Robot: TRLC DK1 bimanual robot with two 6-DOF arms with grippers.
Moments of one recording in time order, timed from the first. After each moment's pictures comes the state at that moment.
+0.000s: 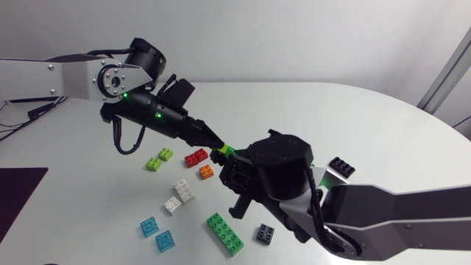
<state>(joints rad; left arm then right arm) -0.37 1.67 1.24 -0.59 0.75 0.25 0.95 1.47 0.65 0.46 0.43 -0.66</state>
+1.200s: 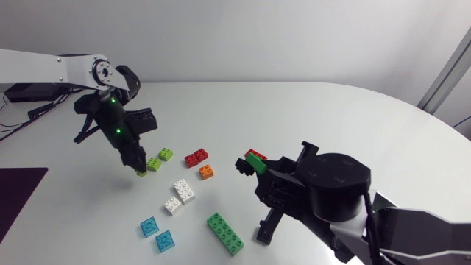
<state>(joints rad) -0.12 1.86 1.38 -1.09 0.07 0.84 0.88 1.26 0.43 0.48 0.40 -0.71</state>
